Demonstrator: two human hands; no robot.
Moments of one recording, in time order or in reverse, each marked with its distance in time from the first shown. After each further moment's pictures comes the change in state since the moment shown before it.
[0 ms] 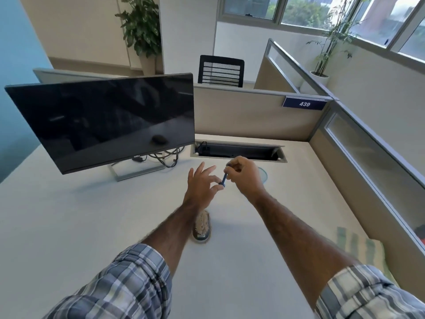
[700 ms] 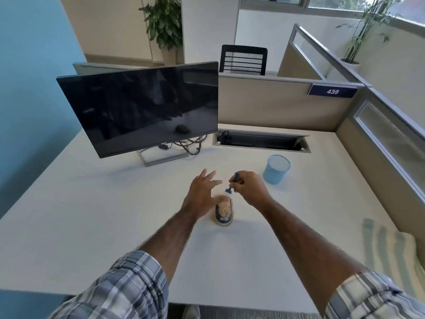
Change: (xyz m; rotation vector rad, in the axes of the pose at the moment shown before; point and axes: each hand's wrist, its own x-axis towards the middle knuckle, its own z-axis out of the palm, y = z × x) left_hand -0.080 -0.048 -0.033 0.133 -0.148 -0.069; right_hand -0.052 0.007 0.047 -0.110 -0.284 0.070
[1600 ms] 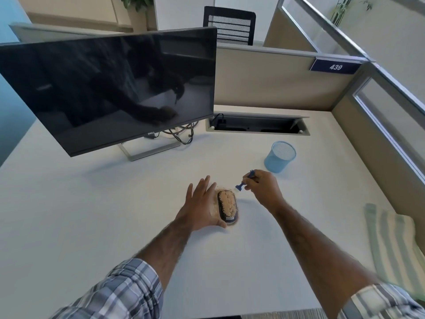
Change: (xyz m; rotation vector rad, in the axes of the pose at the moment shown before) left_hand 0.007 -0.072 0.047 0.126 -0.294 0.080; right_hand 0.025 0.038 0.023 0.139 0.149 0.262
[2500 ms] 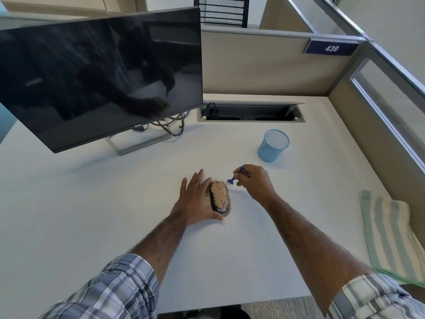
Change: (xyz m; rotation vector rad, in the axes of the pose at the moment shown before) left_hand 0.008 0.004 0.016 0.008 0.016 -0.003; right_hand 0.003 0.021 0.000 0.037 -0.057 -0.007
